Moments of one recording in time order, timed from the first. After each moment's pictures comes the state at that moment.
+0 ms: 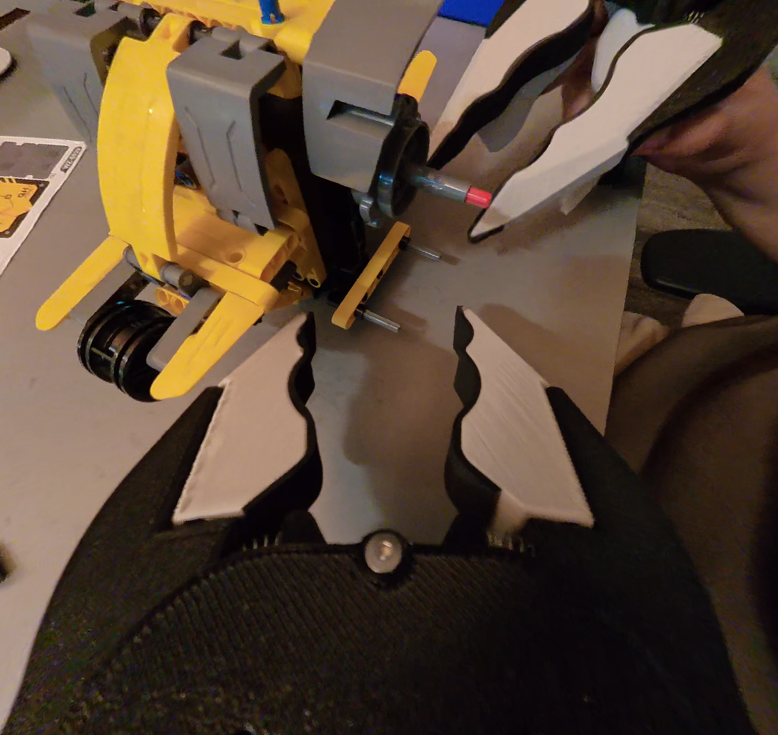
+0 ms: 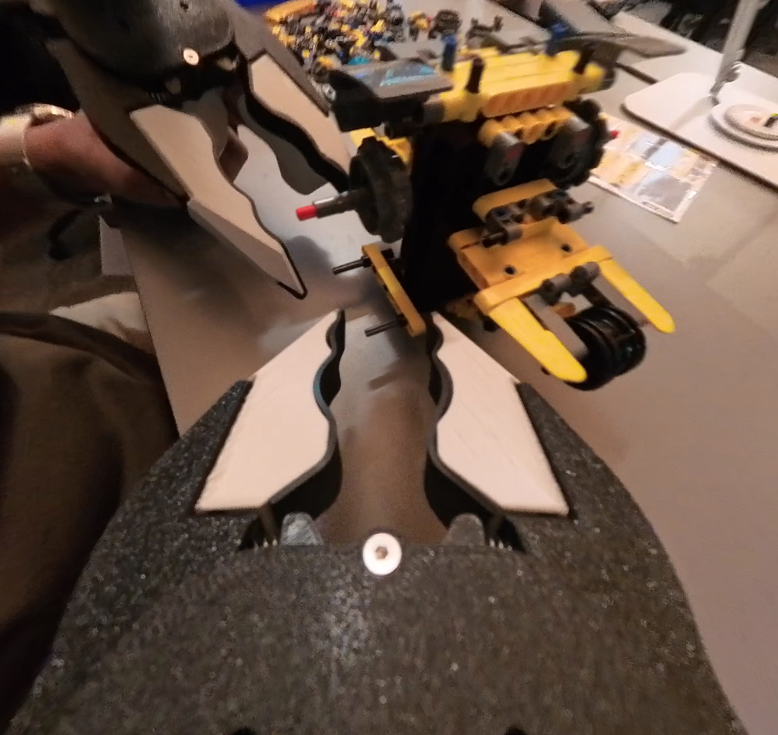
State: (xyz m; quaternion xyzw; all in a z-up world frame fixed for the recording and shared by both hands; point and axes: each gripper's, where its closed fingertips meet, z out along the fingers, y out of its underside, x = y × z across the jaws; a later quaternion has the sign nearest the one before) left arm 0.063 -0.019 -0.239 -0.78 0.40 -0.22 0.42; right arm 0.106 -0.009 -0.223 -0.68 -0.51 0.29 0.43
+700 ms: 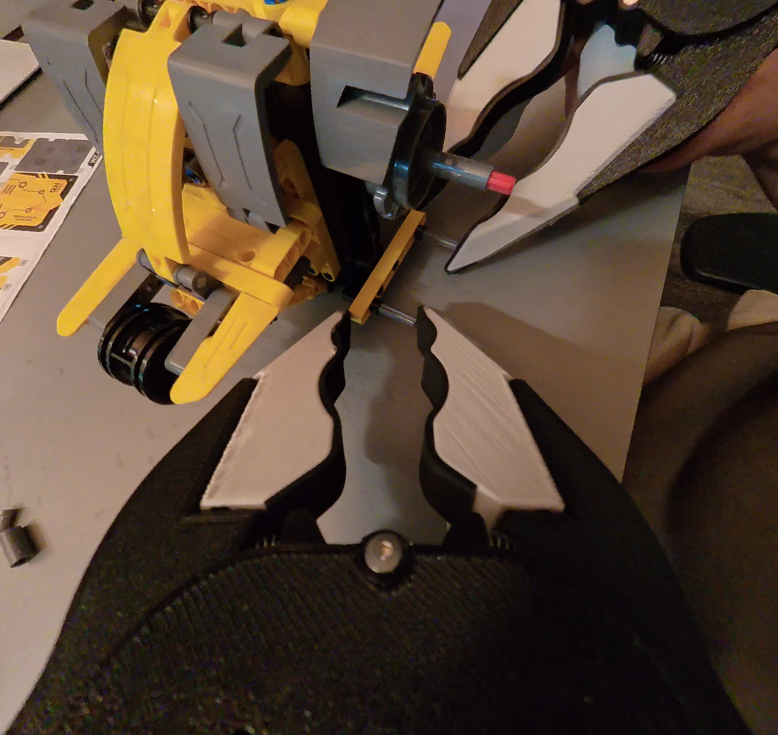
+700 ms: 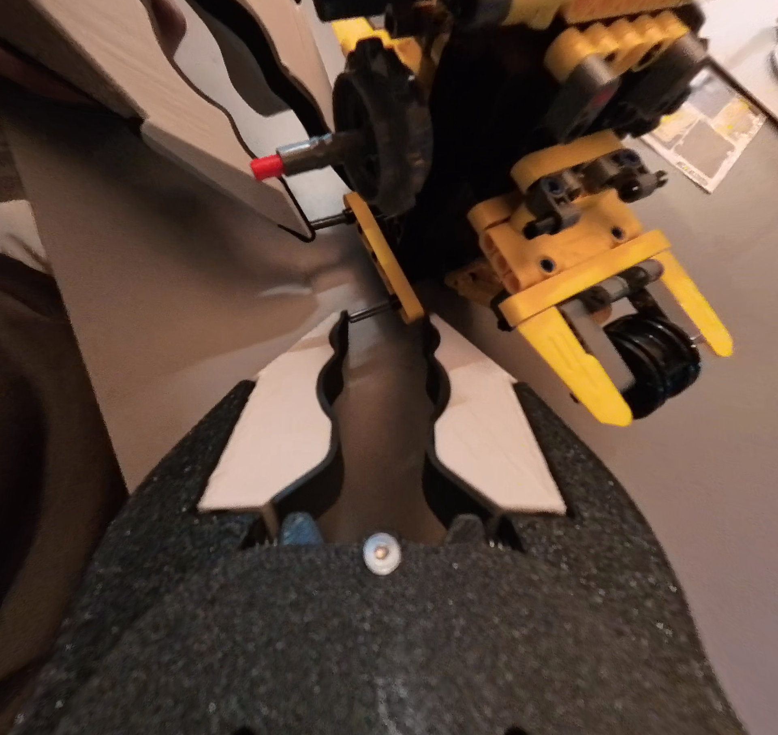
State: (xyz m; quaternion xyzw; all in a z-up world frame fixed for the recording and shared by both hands) left arm 0.060 -0.014 -0.245 -0.79 0.40 -0.18 0.43; right arm 0.101 0.002 -0.256 -0.70 -0.57 0.20 0.38
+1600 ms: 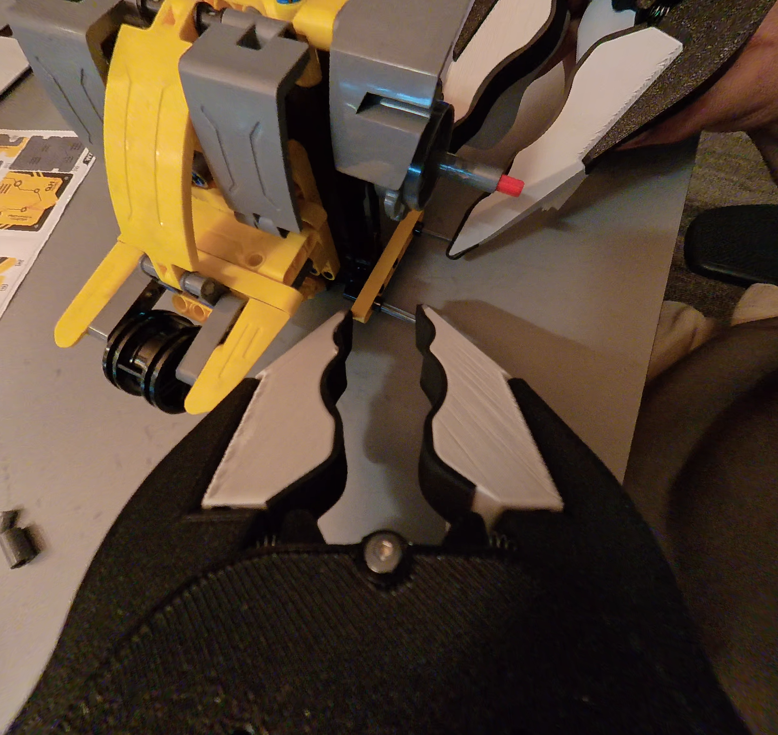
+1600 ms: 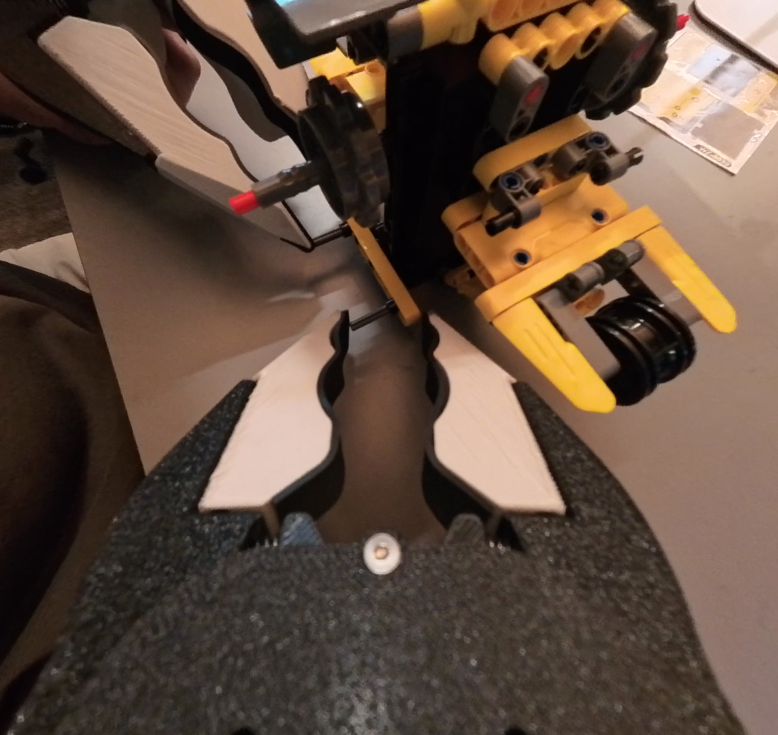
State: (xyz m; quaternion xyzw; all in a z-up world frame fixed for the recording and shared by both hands) left arm 0.061 -0.014 -0.248 -0.79 0.41 -0.17 0.42; right arm 0.103 0.002 -0.252 -0.71 -0.55 0.25 0.37
